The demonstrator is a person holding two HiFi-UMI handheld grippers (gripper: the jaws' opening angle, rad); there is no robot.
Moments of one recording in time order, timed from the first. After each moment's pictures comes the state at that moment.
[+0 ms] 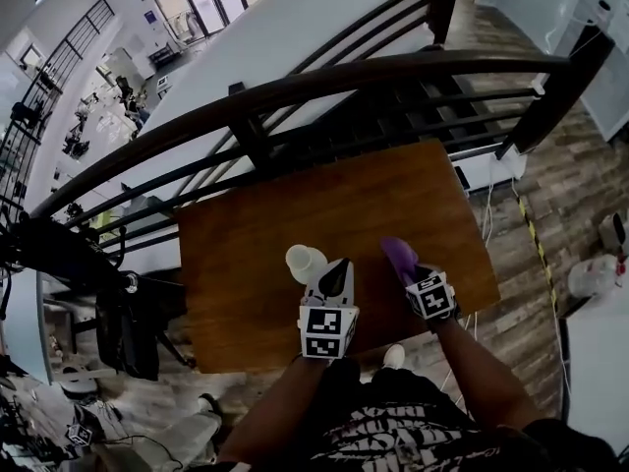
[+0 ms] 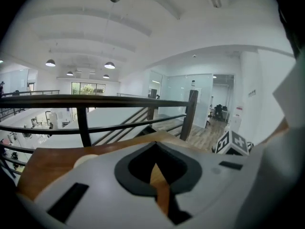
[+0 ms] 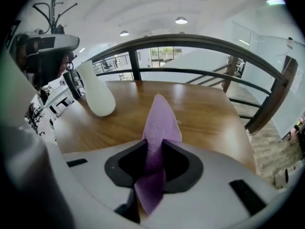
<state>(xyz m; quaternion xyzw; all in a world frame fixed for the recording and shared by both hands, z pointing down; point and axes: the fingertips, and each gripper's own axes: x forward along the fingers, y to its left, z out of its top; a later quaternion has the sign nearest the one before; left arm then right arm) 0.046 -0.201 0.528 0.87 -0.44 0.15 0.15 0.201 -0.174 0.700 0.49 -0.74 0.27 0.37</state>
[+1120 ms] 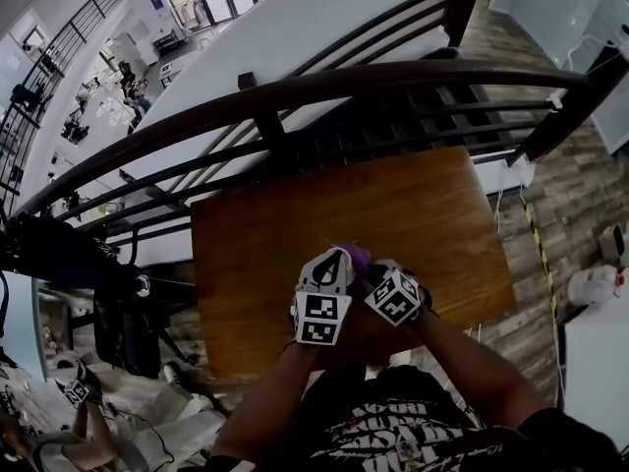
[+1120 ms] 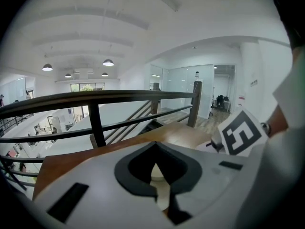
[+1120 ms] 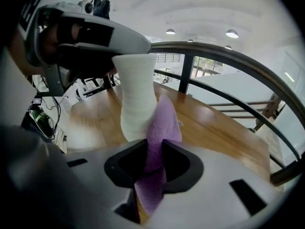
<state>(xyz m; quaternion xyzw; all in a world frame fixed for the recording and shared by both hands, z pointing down) -0.047 -0.257 0.558 0.87 -0.44 0.20 0.13 -0.002 -0.220 0.675 0.31 -0.83 0.13 0.44</state>
